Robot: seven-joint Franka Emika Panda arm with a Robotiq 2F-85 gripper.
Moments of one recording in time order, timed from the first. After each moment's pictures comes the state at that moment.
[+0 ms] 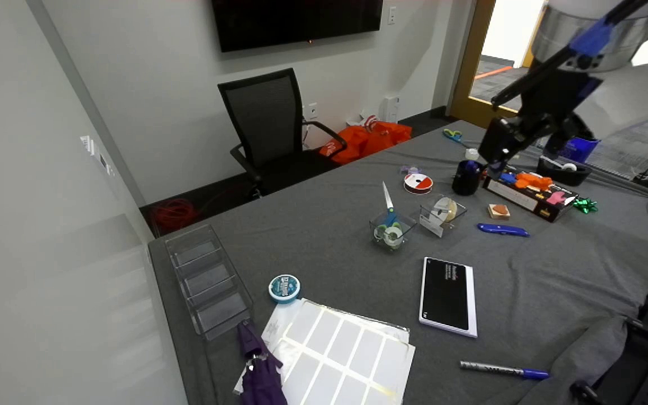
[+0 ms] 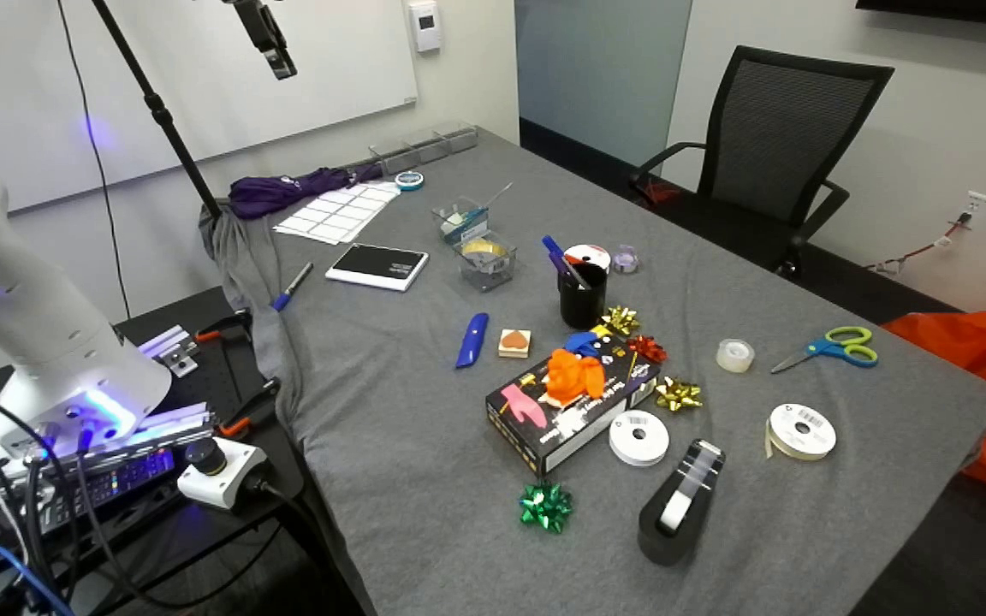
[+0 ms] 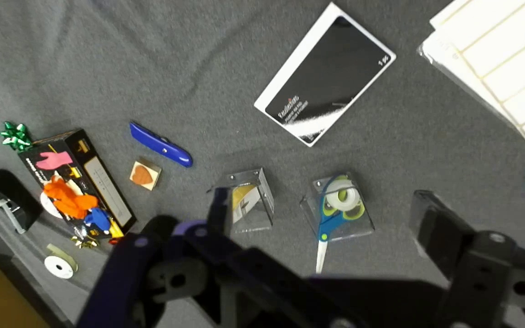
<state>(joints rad) 0.04 -0.32 0.40 -2.20 -0.17 1.92 0.78</state>
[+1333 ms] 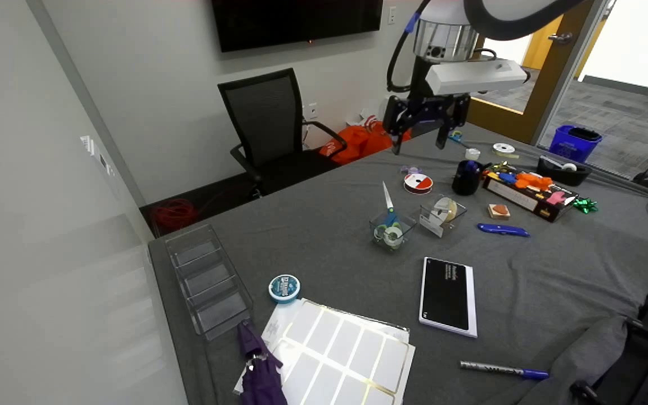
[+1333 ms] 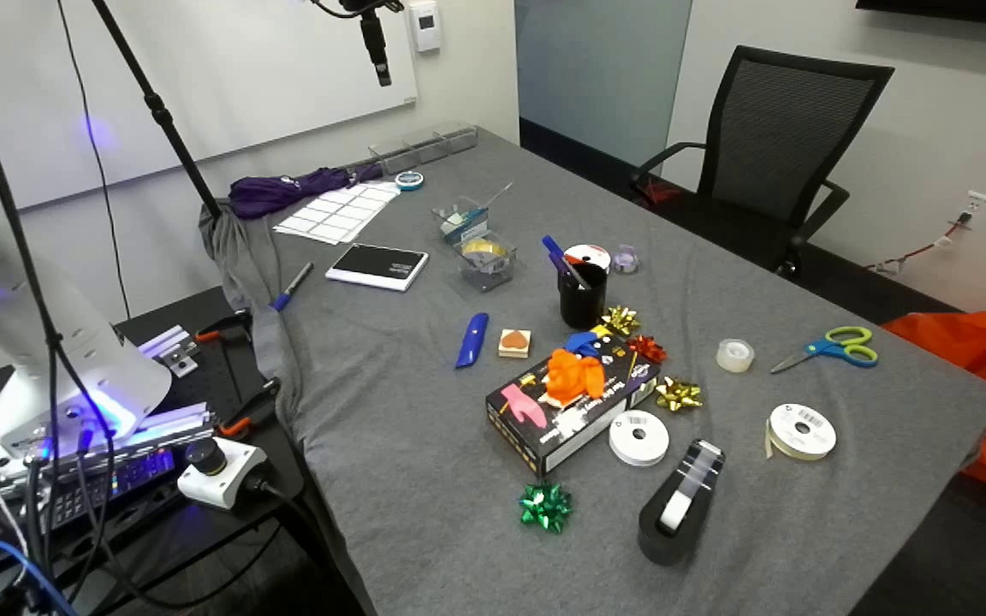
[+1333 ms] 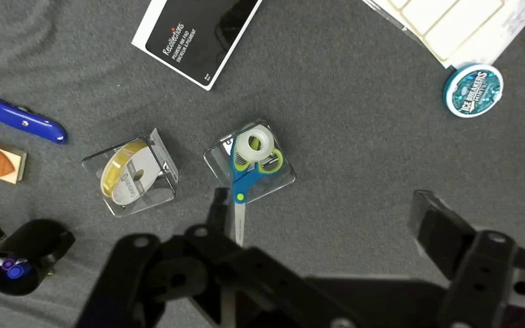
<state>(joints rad) 0.12 0.20 0.19 -1.72 -0.07 2.00 0.68</state>
